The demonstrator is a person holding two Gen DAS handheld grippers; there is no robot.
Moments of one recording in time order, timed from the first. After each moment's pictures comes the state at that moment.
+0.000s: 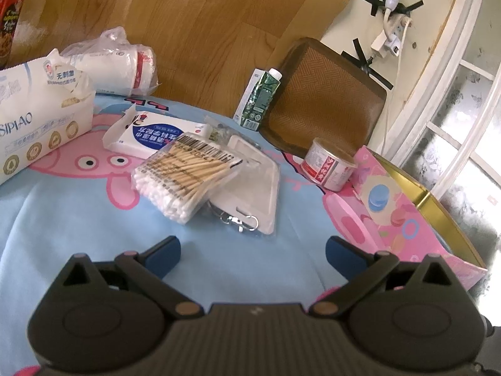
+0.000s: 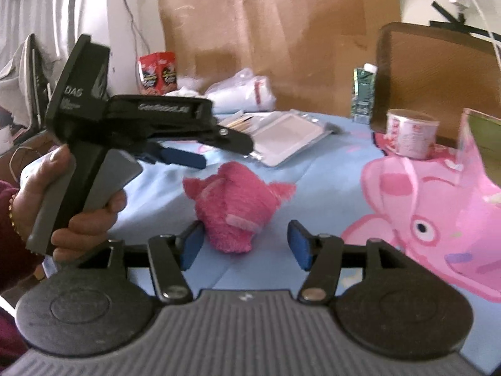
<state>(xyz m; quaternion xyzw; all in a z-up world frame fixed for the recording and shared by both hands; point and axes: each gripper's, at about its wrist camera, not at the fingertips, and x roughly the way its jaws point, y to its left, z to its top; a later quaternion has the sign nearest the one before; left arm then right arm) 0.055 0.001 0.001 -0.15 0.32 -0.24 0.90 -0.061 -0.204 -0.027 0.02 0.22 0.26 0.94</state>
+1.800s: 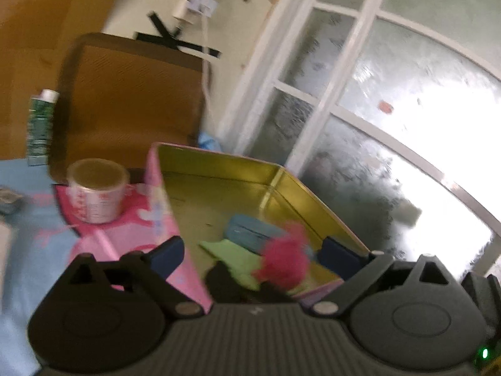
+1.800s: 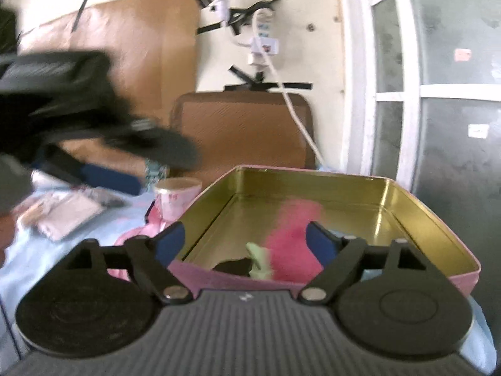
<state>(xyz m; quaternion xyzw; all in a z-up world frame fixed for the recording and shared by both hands) 0.039 -0.193 0.089 -0.08 0.29 -0.45 0.84 -0.087 -0.340 0.007 0.04 0.11 -0.06 0.99</state>
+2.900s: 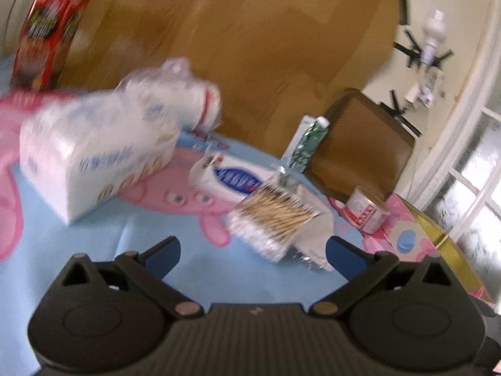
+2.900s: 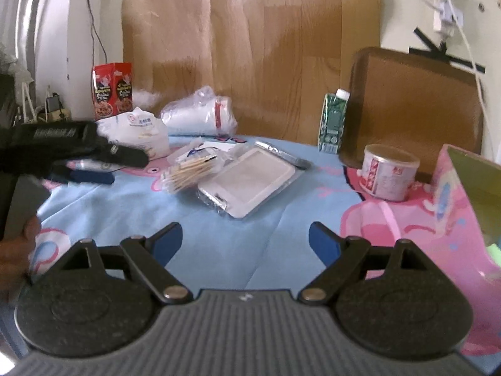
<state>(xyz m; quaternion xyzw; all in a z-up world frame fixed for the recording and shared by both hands) 0.055 0.080 0.005 -0.21 0.29 -0.18 0.92 -0.013 -0.172 -0.004 -0.01 0.20 0.16 0.97</state>
